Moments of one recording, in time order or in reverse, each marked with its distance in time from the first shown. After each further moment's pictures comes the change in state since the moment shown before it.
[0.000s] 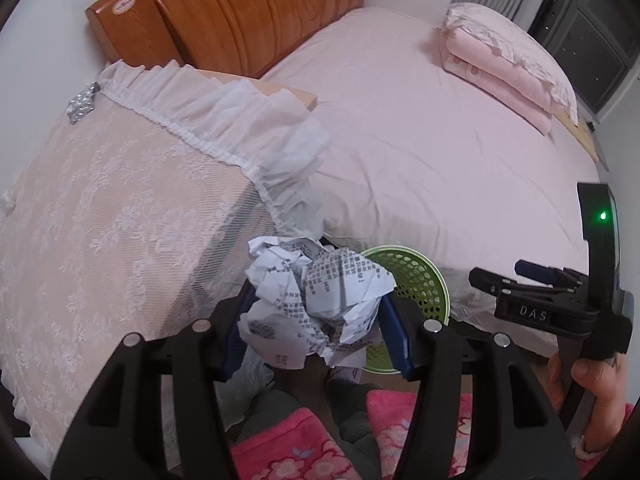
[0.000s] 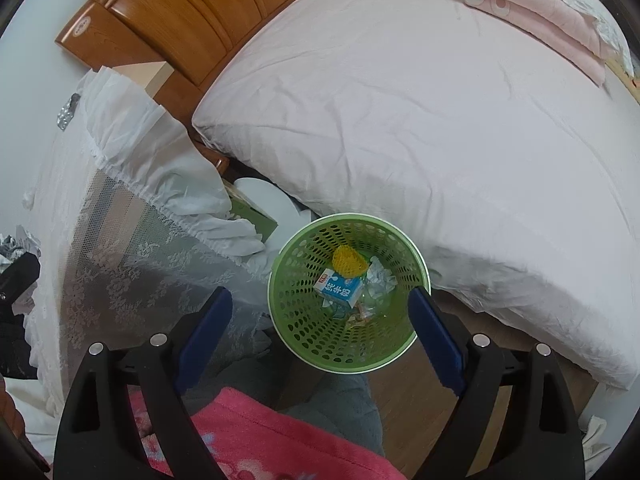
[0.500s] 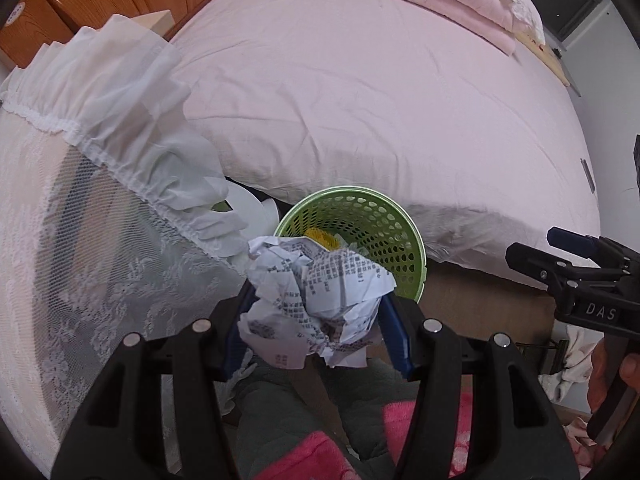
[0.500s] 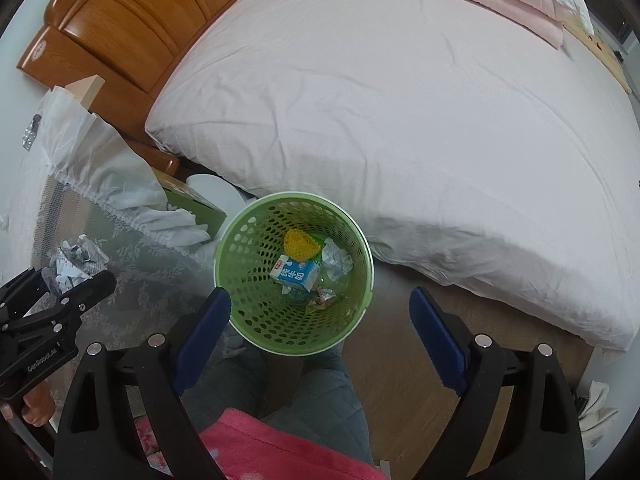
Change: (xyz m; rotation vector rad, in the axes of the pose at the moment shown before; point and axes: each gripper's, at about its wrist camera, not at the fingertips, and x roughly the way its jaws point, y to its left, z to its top) left arm 0.099 -0.070 -0.016 0.161 0.182 -0.109; right arm 0.003 -0.067 -0.030 0.114 0.053 -0.079
